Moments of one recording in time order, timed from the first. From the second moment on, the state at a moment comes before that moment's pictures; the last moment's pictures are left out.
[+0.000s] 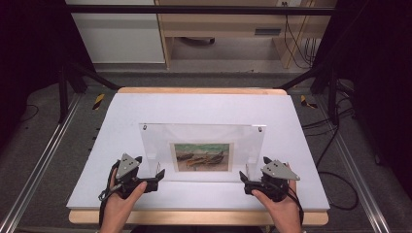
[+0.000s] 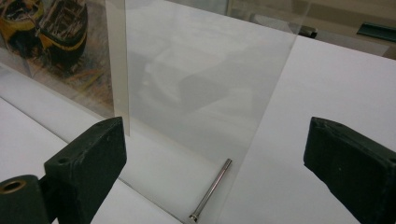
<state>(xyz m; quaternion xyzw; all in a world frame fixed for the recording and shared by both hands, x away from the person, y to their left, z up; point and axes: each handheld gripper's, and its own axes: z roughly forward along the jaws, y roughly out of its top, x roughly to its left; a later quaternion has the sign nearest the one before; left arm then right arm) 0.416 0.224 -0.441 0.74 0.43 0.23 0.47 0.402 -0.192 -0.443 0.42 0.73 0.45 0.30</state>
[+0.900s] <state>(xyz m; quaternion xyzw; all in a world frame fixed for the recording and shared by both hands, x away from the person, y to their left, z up) 0.406 0.255 -0.436 0.73 0.44 0.26 0.45 0.376 -0.234 -0.442 0.46 0.71 0.44 0.31</state>
